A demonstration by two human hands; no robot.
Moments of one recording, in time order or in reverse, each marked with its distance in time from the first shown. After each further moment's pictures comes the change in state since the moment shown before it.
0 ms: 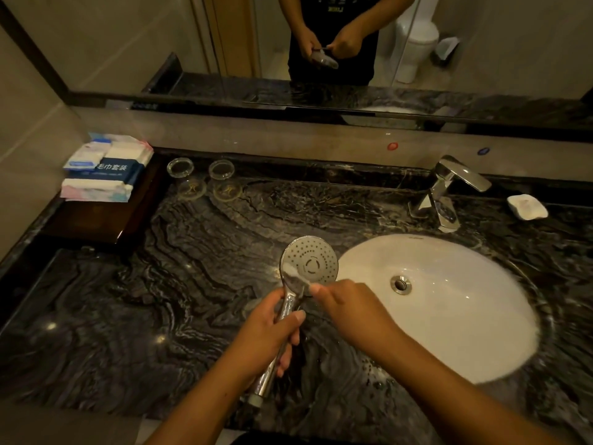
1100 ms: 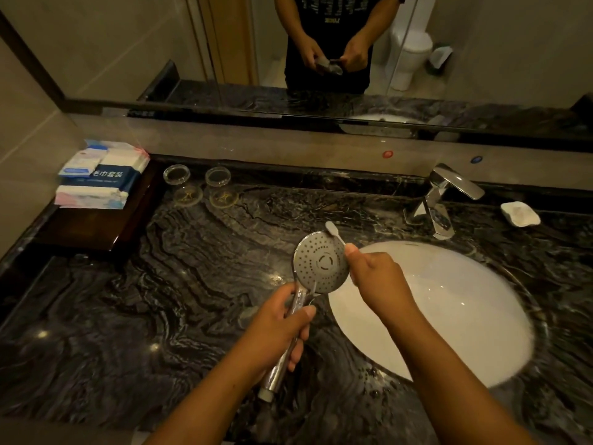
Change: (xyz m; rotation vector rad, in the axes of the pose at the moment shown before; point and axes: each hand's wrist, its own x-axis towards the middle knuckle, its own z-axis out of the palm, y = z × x) left_hand 0.021 0.009 0.013 -0.035 -0.045 0.015; right_hand 0.031 0.017 -0.038 0.247 0.348 0.238
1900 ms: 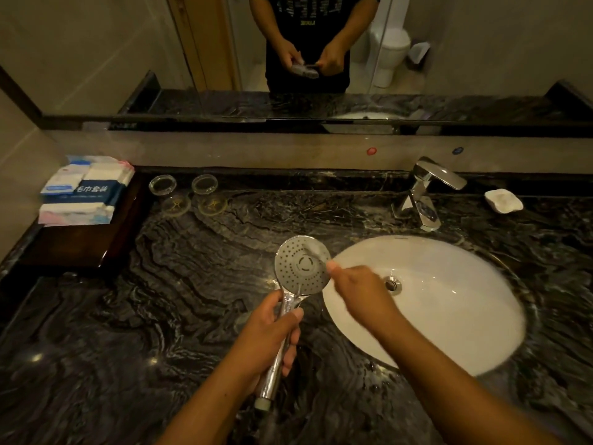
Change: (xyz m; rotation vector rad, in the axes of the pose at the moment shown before) left_hand -0.004 -0.005 -0.003 -0.069 0.012 -0.044; right_hand -0.013 0.014 0.011 -0.001 -0.134 0.026
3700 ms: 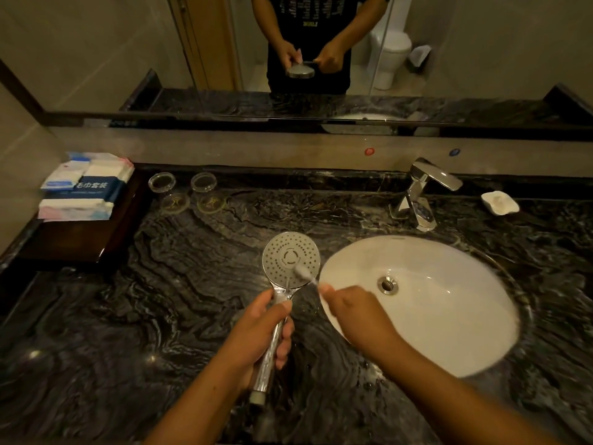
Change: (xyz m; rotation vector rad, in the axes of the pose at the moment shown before) left_hand -0.005 0.006 0.004 -0.147 0.022 -0.039; right_hand -0.029 0.020 0.009 -0.068 -0.071 -0.063
